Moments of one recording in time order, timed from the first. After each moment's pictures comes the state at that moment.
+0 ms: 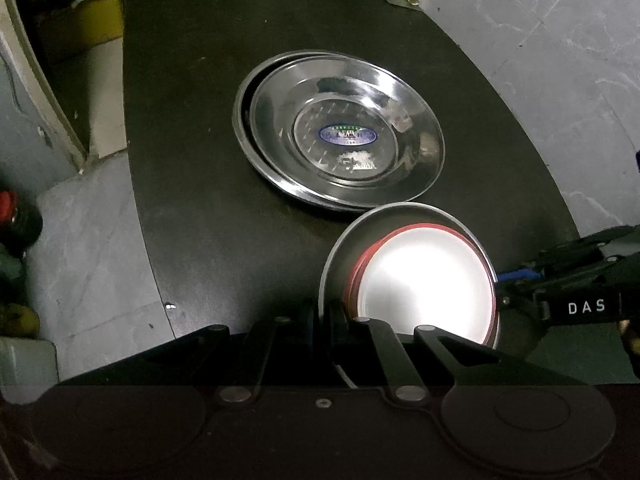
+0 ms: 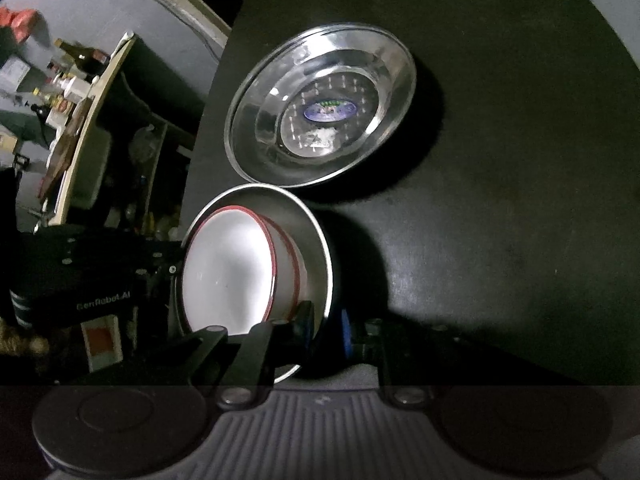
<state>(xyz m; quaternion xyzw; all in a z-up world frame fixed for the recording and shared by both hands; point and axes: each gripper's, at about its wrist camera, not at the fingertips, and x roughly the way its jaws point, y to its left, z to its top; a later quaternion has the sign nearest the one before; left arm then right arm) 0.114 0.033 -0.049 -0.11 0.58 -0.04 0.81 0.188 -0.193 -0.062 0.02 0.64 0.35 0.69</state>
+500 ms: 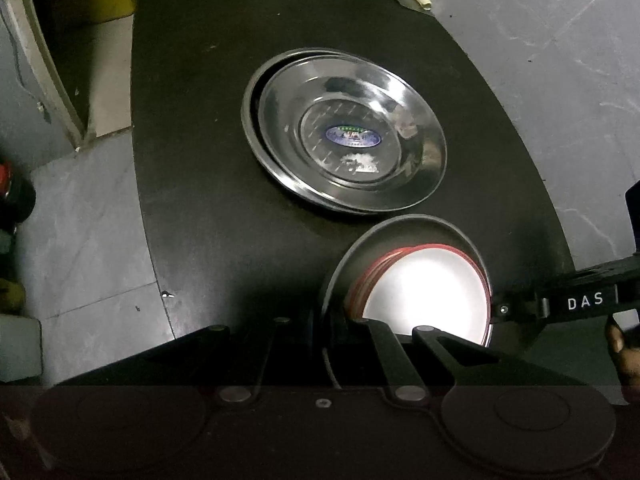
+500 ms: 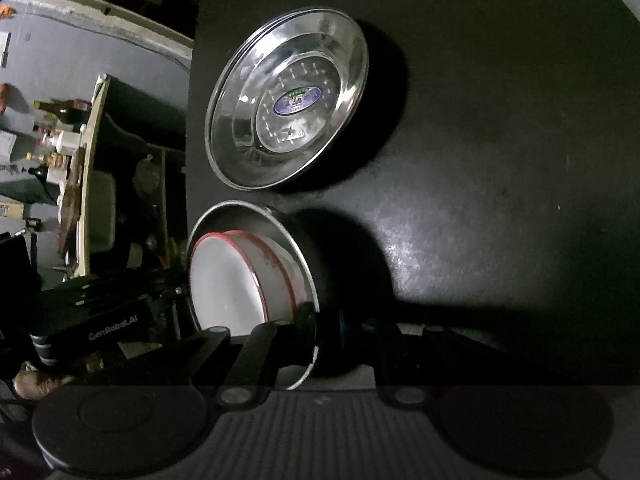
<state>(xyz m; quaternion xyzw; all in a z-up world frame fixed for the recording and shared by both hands) 0.117 0.039 -0.045 -0.15 0.59 -0.04 0.80 0.201 -0.203 -0.079 0.12 0.68 0.31 0.65</state>
